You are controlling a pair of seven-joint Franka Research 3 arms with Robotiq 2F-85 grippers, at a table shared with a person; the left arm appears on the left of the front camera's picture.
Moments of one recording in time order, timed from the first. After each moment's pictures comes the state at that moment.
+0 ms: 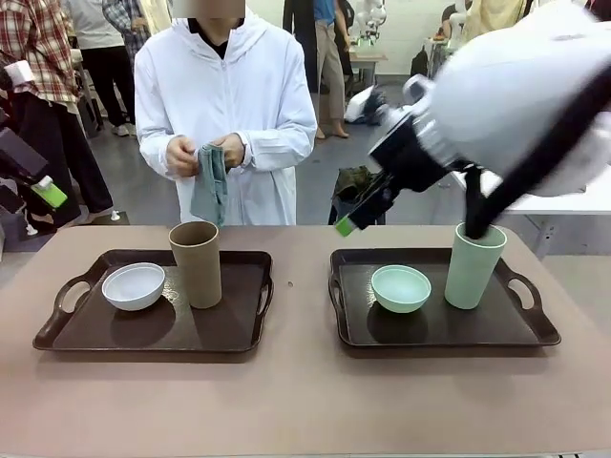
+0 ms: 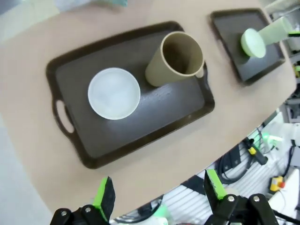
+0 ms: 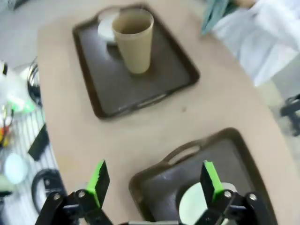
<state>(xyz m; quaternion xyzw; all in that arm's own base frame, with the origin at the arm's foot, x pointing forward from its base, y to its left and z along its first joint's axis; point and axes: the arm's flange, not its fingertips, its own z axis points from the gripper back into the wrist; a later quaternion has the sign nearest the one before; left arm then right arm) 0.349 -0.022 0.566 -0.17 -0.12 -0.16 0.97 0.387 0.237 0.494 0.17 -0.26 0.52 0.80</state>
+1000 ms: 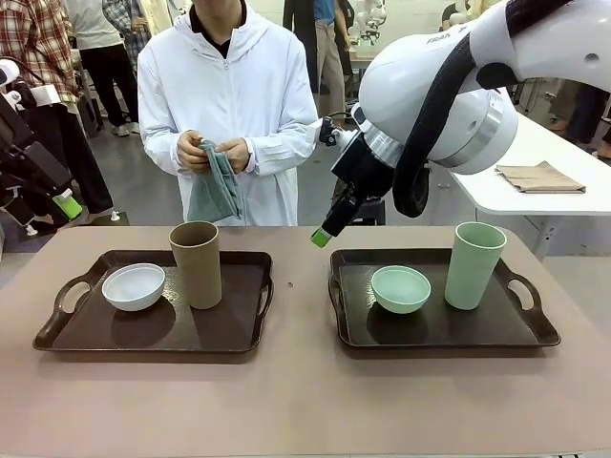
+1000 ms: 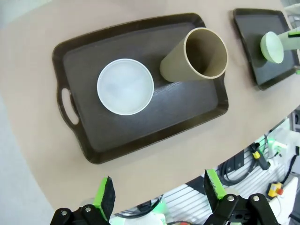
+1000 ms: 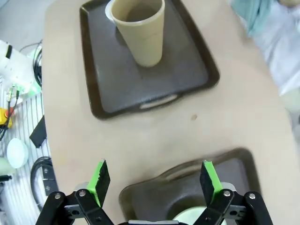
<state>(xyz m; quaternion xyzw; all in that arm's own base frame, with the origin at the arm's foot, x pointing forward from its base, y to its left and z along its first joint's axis) 0.369 -0.027 0.550 -0.15 -0.08 -0.12 0.98 0.436 0.276 0.472 0.19 -0.21 0.57 0.77</state>
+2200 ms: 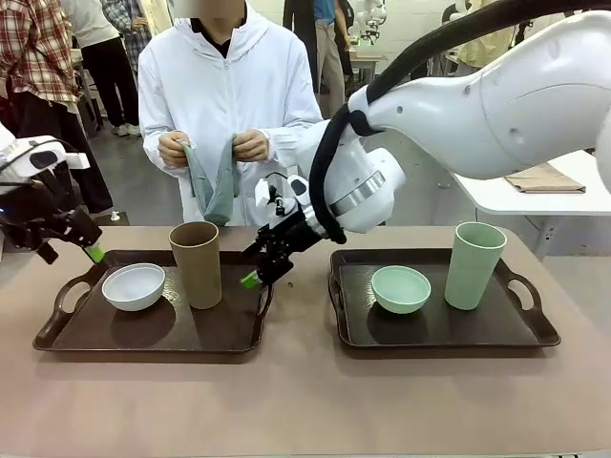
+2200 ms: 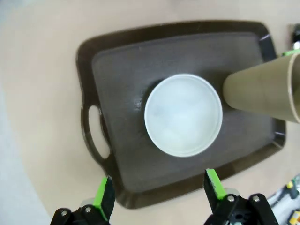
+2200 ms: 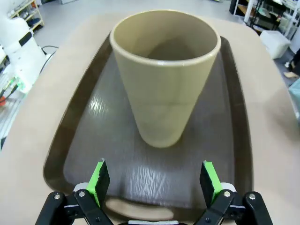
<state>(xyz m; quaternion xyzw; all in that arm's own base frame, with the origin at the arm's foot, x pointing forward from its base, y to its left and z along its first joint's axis) 0.428 -0.011 0.429 -0.09 -0.10 -0.09 0.99 0.510 0.387 0.313 0.34 -0.29 0.67 0.59</state>
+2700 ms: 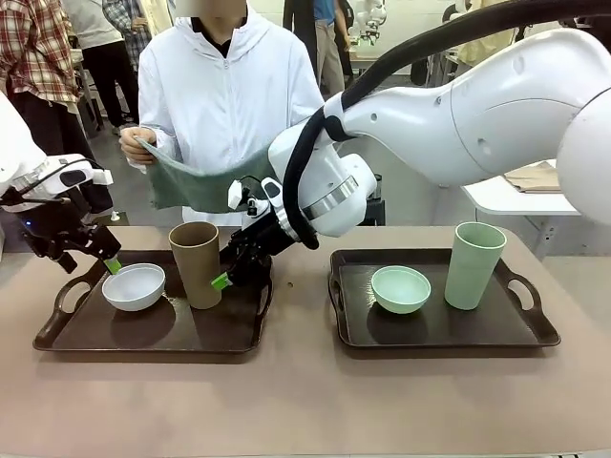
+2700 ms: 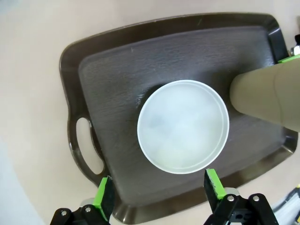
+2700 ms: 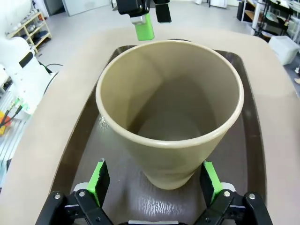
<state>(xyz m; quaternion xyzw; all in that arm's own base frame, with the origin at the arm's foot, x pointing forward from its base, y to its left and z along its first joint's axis) 0.442 -0.031 0.401 -0.07 -0.08 -0.11 0.99 0.506 0.431 0.306 0.38 -0.28 0.66 0.59</state>
